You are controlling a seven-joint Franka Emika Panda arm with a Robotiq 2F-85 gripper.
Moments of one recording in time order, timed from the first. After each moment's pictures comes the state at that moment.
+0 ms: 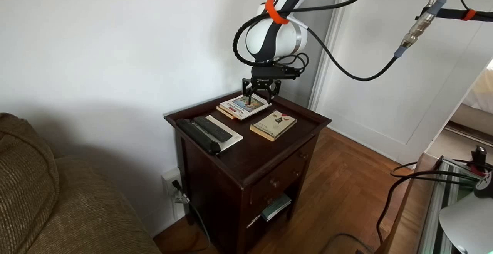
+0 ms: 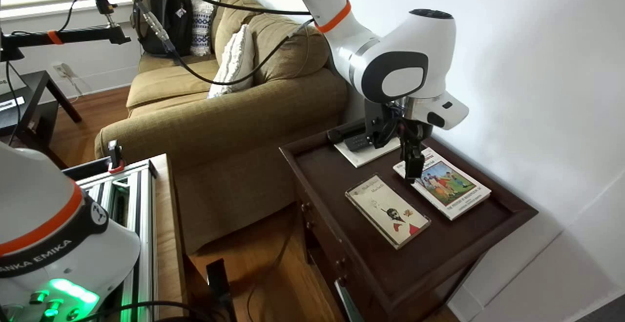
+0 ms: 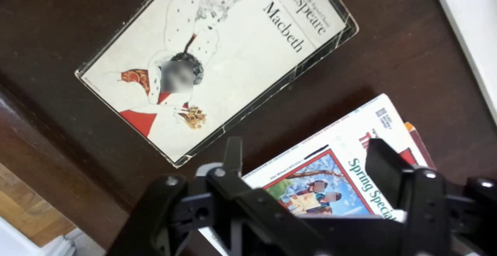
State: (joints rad) arm 0.06 0.67 -0.16 -1.91 0.07 2.63 0.43
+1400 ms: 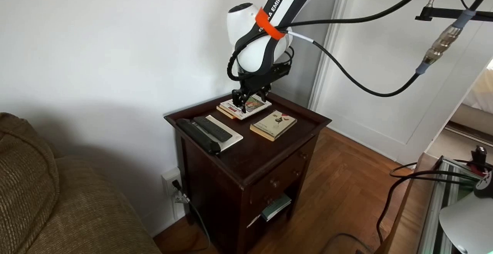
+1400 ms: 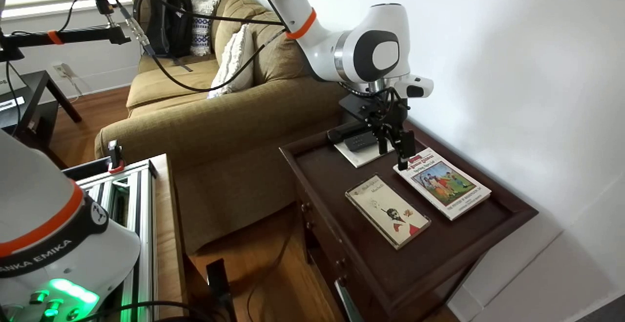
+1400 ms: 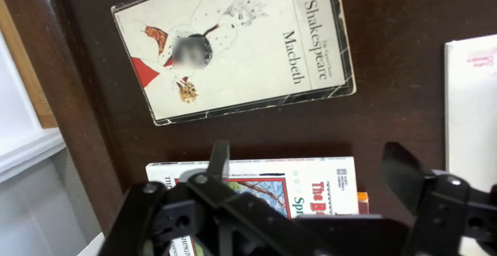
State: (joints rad) arm 0.27 0.68 -0.26 -1.90 -0.26 2.54 0.42
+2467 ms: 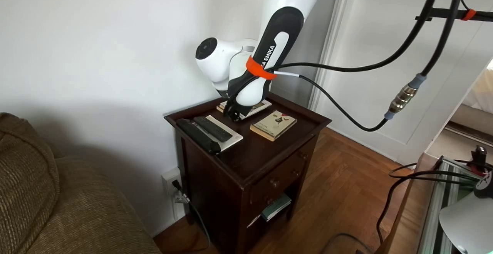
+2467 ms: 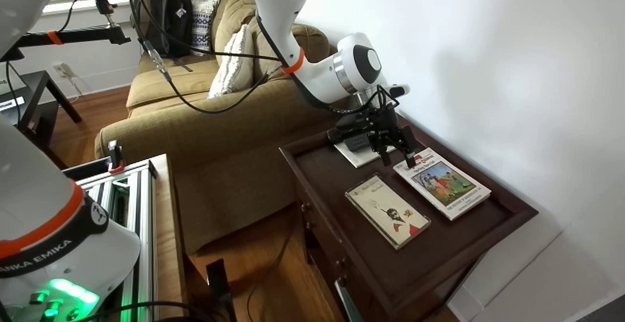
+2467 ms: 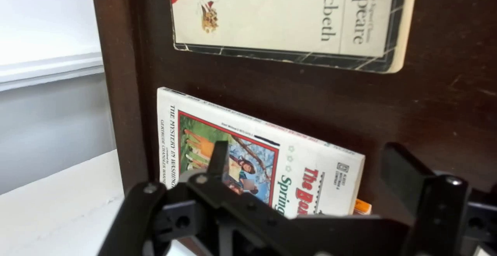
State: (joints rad) arm 0.44 0.89 -0.35 -1.72 -0.66 2.47 0.64
